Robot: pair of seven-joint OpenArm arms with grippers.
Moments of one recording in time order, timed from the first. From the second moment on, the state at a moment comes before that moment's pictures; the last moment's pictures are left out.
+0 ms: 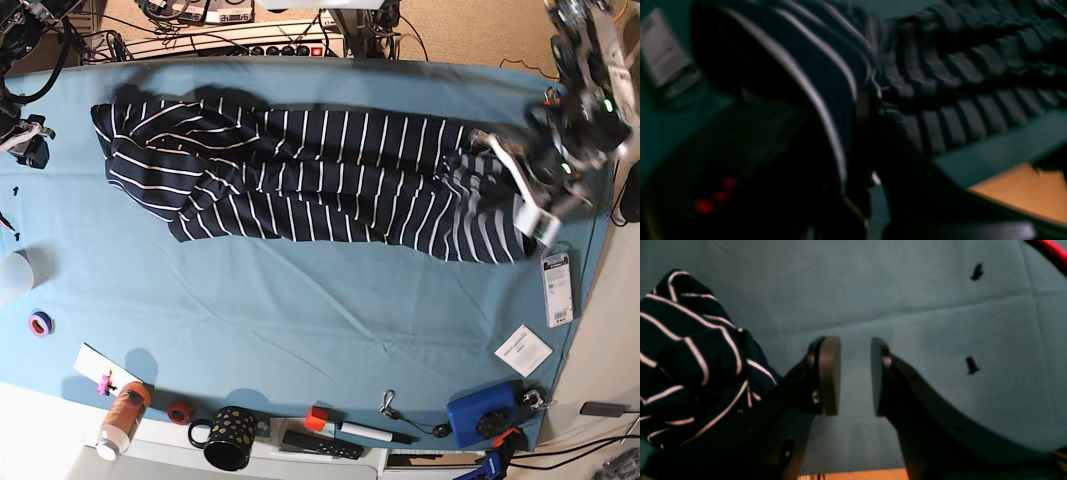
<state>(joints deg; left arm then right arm) 16.2 -16.0 -14.9 126.1 -36.3 -22.7 65.8 -13.5 25.7 59.0 96.3 46.2 35.9 -72.6</state>
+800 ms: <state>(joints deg) 9.3 2.9 28.1 118.0 2.8 -7.2 60.8 -13.5 25.7 59.0 96.3 46.2 35.9 -72.6</state>
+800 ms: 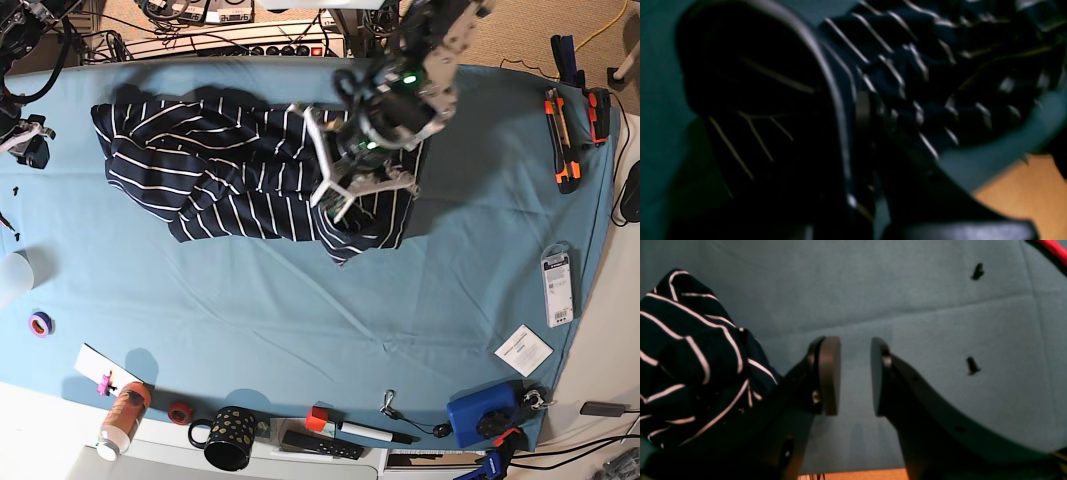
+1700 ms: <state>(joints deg) 9.5 10.2 30.6 128.1 6.4 -8.7 57.9 -13.5 25.7 59.0 96.3 46.2 35.9 -70.7</state>
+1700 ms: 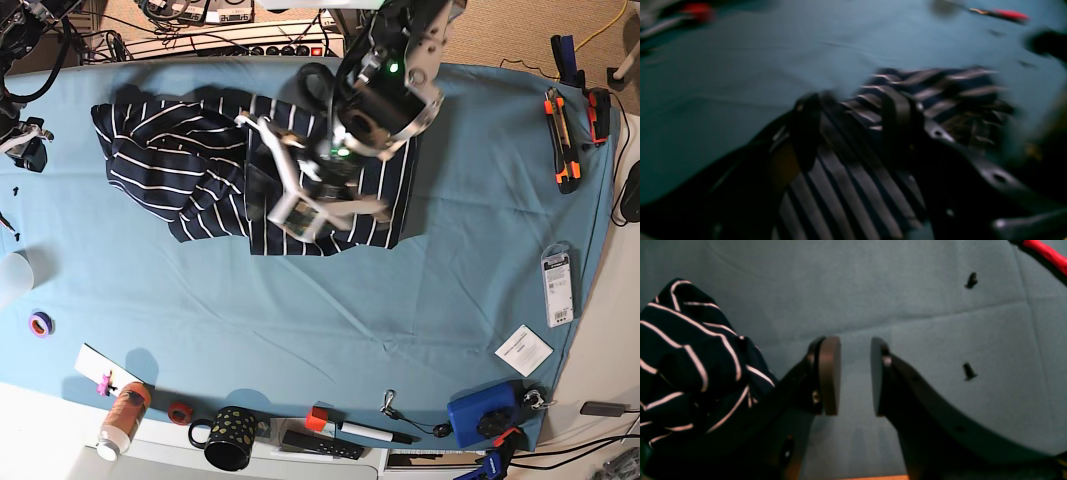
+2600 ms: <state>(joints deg) 15.6 4.0 30.7 114.2 13.8 -4.3 53.9 -13.5 25.7 59.0 96.3 47.0 37.4 -70.9</state>
